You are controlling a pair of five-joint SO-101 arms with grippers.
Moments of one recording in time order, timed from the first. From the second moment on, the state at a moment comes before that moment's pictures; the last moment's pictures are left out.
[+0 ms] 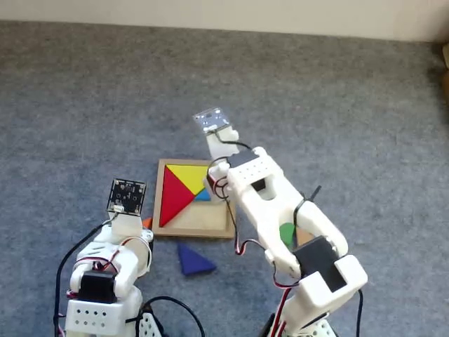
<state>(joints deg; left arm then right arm) -1.0 -104.1 96.0 71.8 2.4 -34.5 6.2 24.7 48.6 4.3</state>
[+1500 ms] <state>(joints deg) -1.0 -104.1 96.0 71.8 2.4 -32.0 -16.5 31.9 55.3 4.2</state>
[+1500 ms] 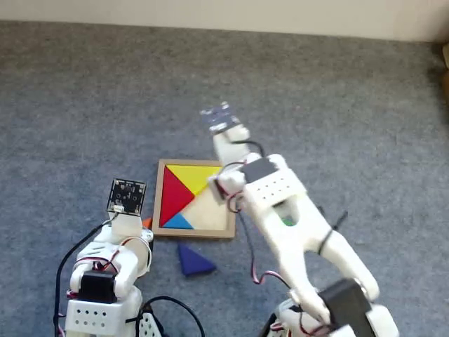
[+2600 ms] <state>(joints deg) -1.0 -104.1 96.0 71.8 2.4 -24.8 -29.3 58.9 59.7 33.6</state>
